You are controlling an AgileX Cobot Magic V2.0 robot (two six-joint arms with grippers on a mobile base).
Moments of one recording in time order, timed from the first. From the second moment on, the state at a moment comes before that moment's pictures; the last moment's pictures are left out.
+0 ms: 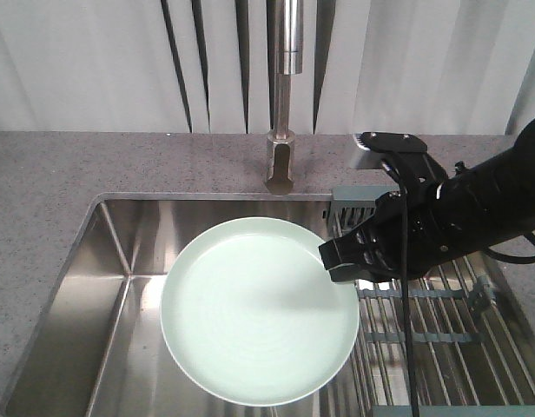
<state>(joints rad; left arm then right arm) 0.04 0.75 -0.72 -0.03 0.67 -0.01 0.36 1.40 -1.10 0.53 0.91 -0.28</state>
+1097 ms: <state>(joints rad) 0.04 1.32 -1.04 -0.60 0.76 0.76 0.36 1.40 -1.10 0.53 0.91 -0.28</state>
